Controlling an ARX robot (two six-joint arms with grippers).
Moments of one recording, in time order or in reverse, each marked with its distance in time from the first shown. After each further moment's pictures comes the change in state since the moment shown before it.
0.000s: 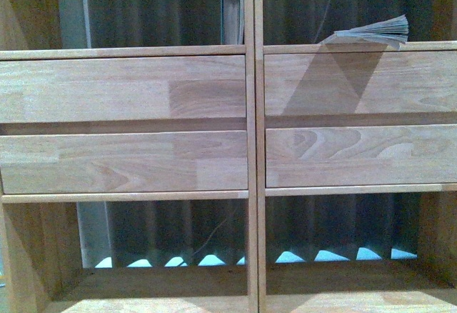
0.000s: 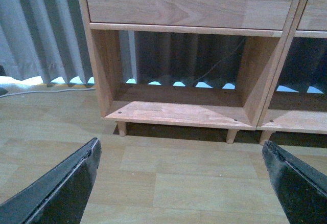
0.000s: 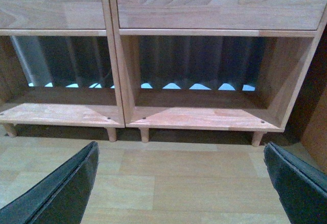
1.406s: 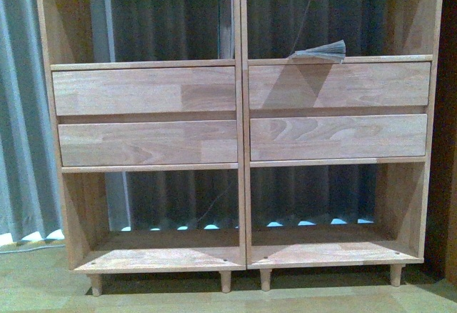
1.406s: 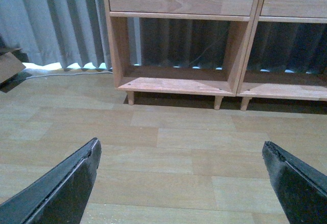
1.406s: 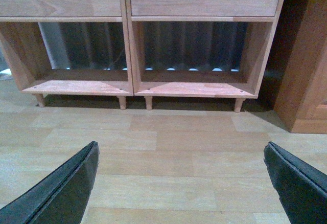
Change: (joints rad) left arm 0.000 0.000 0.000 0.000 -0.001 0.000; right arm 0.000 0.000 0.000 0.000 0.000 0.000
